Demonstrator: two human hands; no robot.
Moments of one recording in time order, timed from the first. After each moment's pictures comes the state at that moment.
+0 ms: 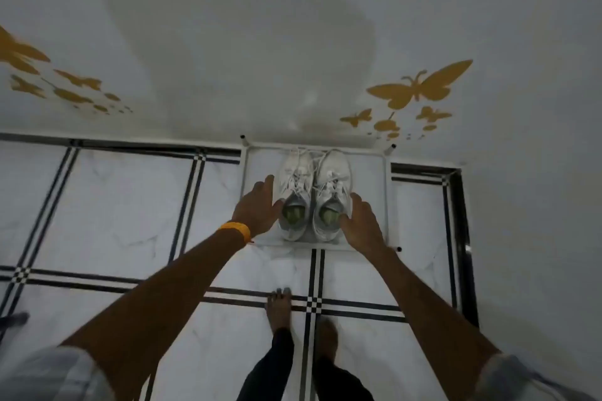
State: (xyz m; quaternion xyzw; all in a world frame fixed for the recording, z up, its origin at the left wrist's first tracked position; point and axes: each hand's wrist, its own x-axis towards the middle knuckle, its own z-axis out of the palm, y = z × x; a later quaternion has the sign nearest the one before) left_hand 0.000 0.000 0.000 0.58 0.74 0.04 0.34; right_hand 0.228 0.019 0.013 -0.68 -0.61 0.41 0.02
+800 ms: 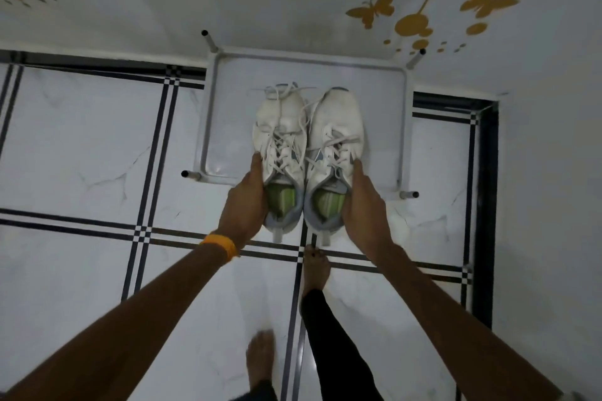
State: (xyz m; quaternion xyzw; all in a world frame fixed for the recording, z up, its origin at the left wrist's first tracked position) left_hand 0.065 -0.092 -0.139 0.52 0.77 0.13 0.35; right_hand 0.278 -0.048 -0.123 -0.63 -0.68 0.37 0.05
